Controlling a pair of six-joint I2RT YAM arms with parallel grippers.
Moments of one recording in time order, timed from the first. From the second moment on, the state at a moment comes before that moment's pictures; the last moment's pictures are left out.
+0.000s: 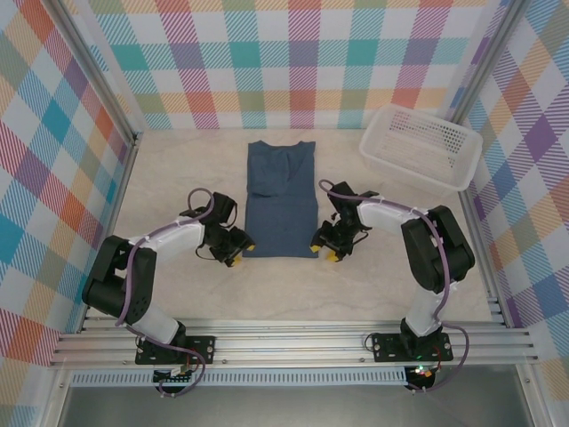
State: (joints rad) left arm -0.38 1.56 0.85 -0.56 0.32 -1.07; right arm 0.50 1.80 1.08 -0.71 -0.48 0.87
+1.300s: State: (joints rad) left arm -0.70 1.23 0.67 -0.73 0.32 -1.09; right arm 0.71 1.49 0.92 -0.83 -0.47 0.83
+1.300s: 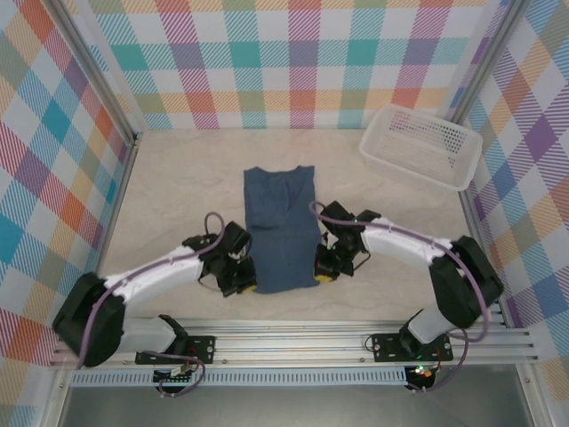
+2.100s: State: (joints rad) left arm -0.77 0.75 0.79 -0.83 0.22 -1.43; right arm 0.64 1.31 1.24 -1.20 -0.56 0.85
